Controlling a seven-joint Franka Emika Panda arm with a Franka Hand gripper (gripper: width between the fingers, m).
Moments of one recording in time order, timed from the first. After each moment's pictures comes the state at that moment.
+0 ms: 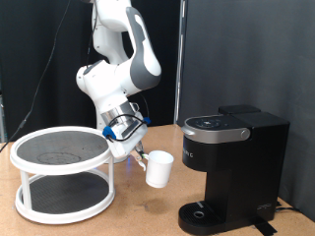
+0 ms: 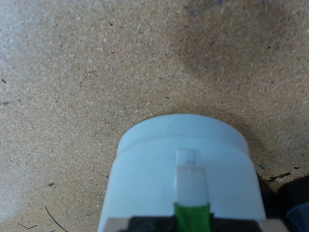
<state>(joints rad) 0.00 -0.22 -0.12 -2.78 0.99 2.66 2.06</state>
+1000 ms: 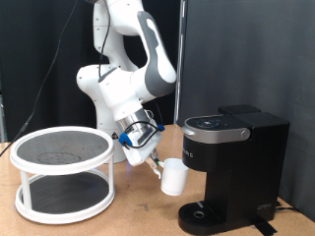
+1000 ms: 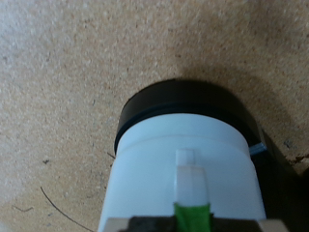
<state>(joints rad) 0.06 -0.10 -0.04 -2.69 1.21 2.74 1.95</state>
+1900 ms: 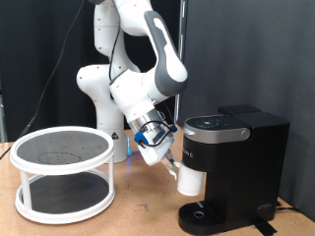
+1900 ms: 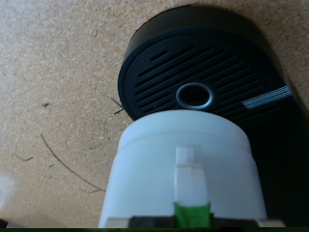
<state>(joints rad) 0.08 -0.04 0.04 -2.62 1.48 2.79 1.73</state>
